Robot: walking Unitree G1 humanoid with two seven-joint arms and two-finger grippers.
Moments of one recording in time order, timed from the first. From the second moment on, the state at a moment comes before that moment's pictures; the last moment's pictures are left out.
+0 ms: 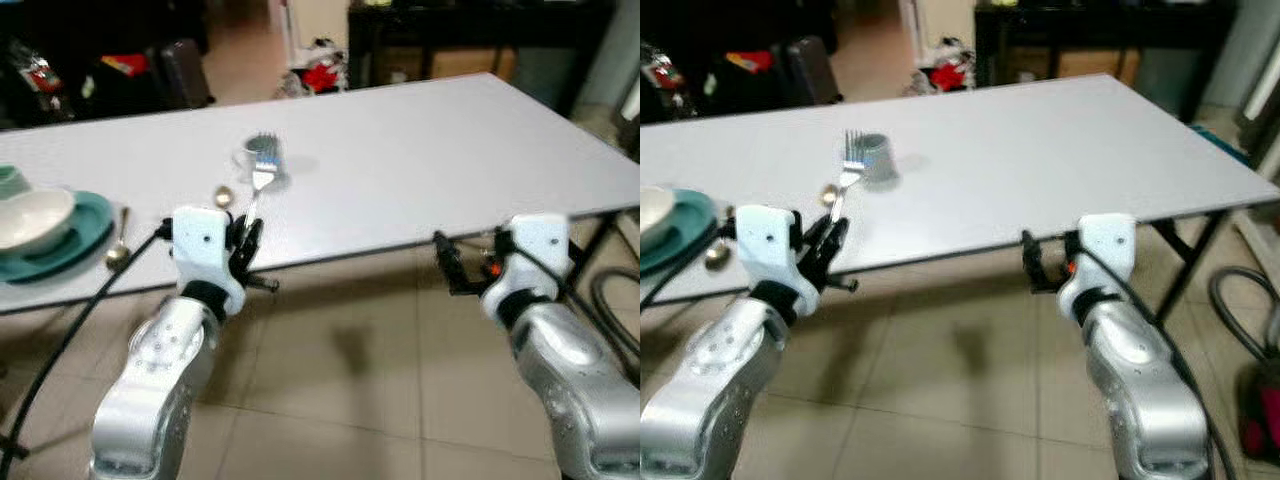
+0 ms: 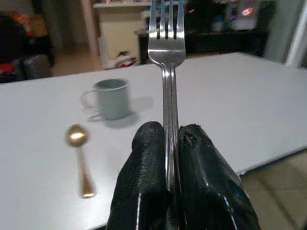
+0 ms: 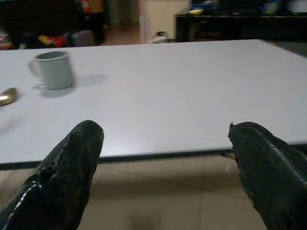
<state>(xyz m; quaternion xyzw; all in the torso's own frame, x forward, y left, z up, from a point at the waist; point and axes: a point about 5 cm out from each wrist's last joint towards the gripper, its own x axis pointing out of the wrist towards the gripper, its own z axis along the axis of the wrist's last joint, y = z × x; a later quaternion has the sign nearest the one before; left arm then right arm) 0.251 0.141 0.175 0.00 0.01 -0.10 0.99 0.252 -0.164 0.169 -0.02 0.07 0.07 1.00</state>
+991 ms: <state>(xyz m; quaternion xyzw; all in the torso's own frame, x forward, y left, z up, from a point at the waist) 0.251 0.152 0.167 0.01 0.03 -0.03 1.00 0.255 -0.160 0.168 -0.06 0.07 0.10 0.99</state>
